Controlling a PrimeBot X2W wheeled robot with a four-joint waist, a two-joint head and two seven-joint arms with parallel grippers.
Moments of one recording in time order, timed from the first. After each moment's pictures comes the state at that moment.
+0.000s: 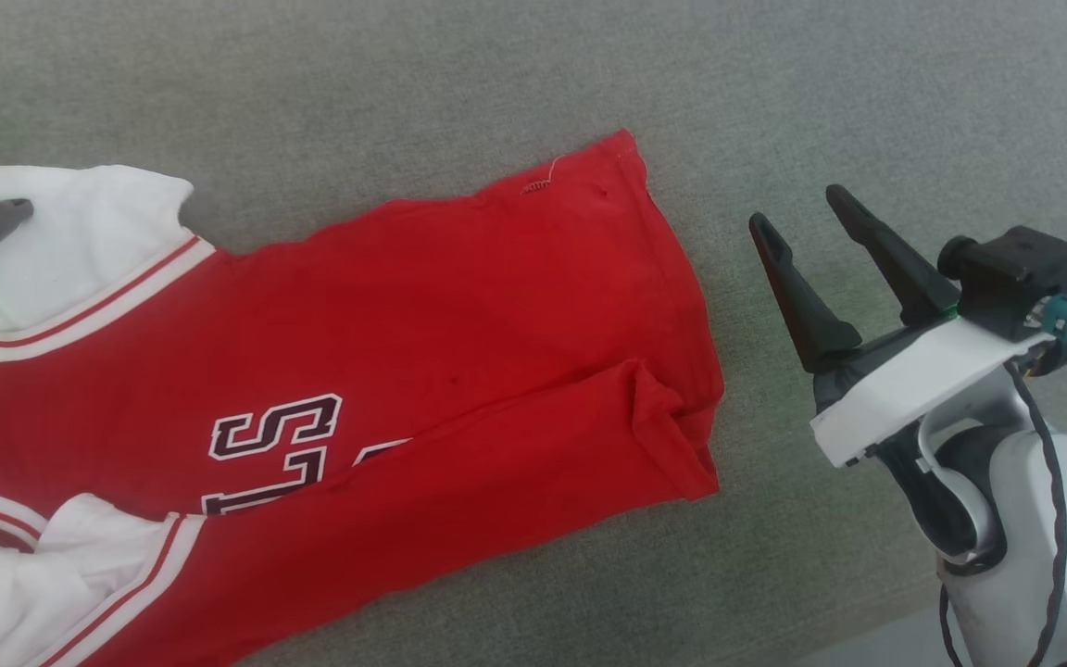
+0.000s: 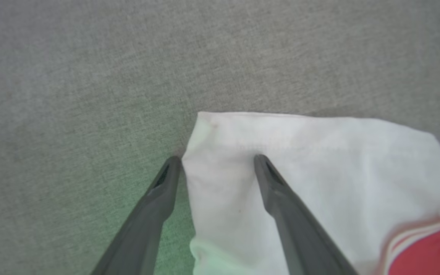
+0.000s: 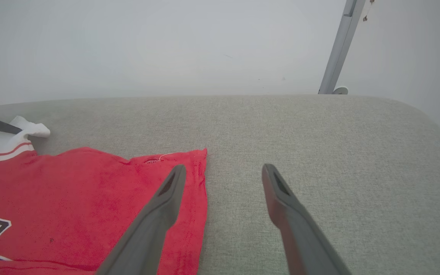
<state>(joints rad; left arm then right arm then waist) -1.20 0.91 -1.04 0.67 -1.29 0.04 0.60 -0.36 -0.20 0.19 -0.07 0.41 0.13 0.15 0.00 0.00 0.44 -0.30</state>
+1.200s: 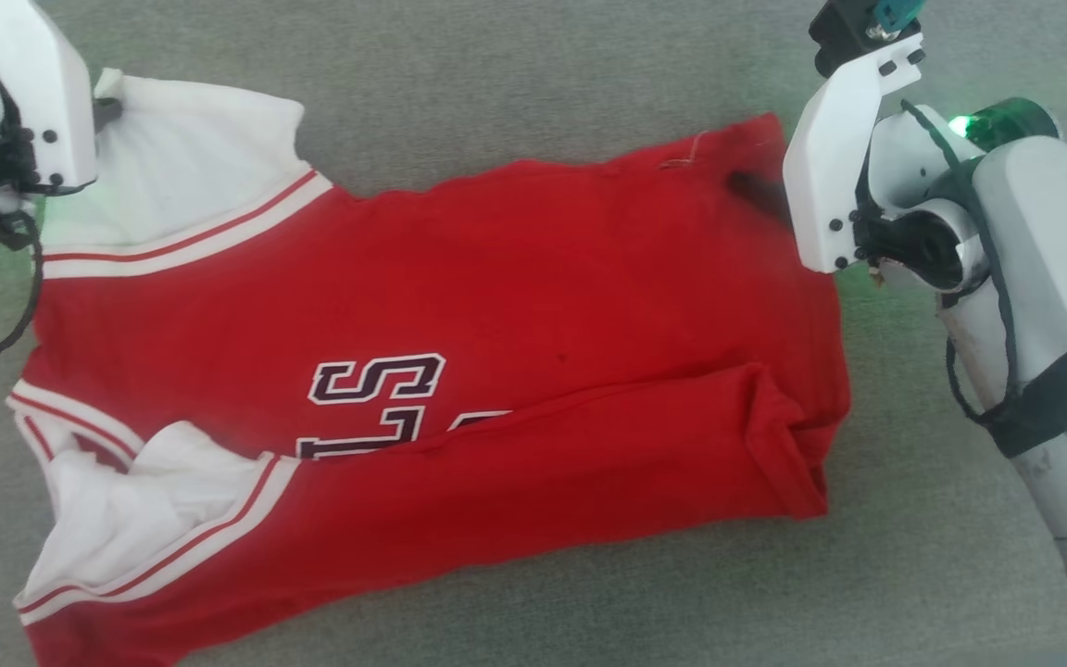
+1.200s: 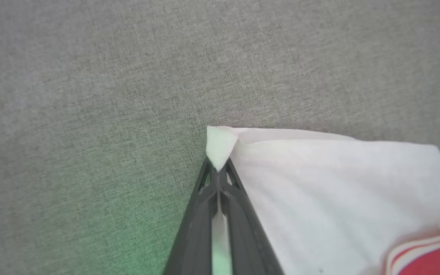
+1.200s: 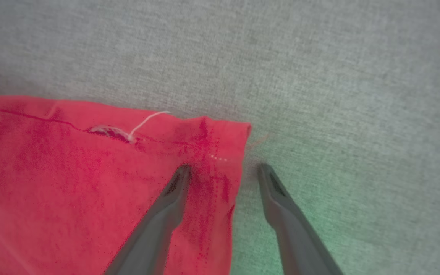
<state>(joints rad) -1.36 0.65 -1.07 0.93 -1.26 -0.08 0.59 -0.96 -0.25 0.42 0.52 0.58 0.13 0.84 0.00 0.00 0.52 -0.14</state>
